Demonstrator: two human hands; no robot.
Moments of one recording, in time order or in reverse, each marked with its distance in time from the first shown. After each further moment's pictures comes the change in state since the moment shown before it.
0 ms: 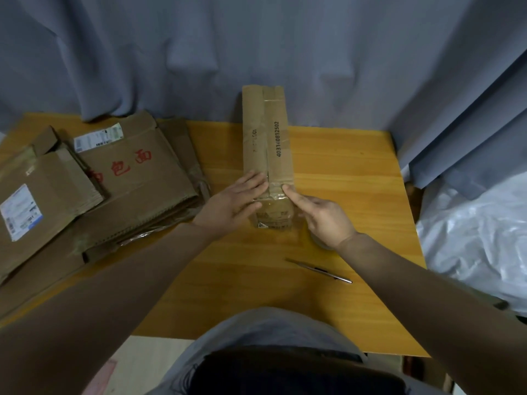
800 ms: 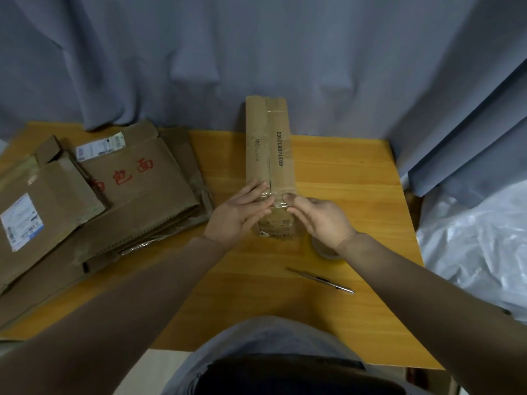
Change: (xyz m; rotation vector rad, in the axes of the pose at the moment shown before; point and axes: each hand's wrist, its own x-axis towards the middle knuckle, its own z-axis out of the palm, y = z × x) left_hand 0.005 0.008 0.013 0.071 0.177 0.025; right_hand 0.021 -0.004 -0.004 -0.025 0.032 -0.029
